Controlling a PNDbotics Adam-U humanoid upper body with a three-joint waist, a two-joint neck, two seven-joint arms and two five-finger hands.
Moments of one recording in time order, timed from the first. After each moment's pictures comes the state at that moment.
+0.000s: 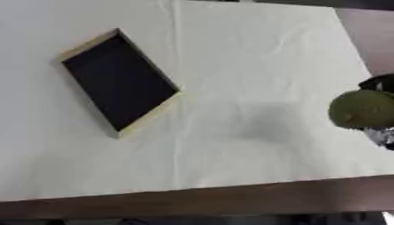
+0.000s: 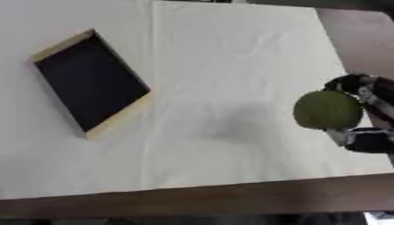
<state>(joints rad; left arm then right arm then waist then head) -0.11 0.30 0.47 -1.98 0.14 -0.18 0.06 0.03 -1.01 -0.01 -1.98 0.25 -0.16 0.07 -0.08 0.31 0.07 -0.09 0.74</state>
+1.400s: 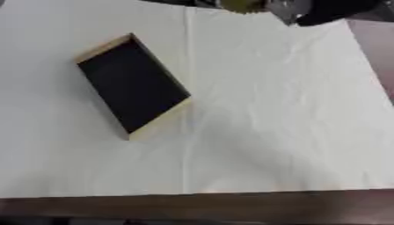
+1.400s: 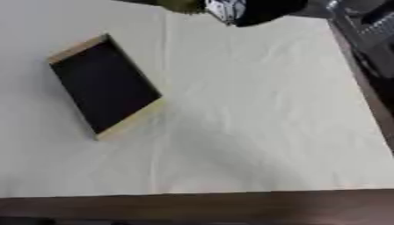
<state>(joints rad) -0.13 0.29 0.43 -1.98 0.18 -0.16 0.02 -0.91 -0.67 0.29 -1.87 0.29 -0.01 0.36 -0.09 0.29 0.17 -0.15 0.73</state>
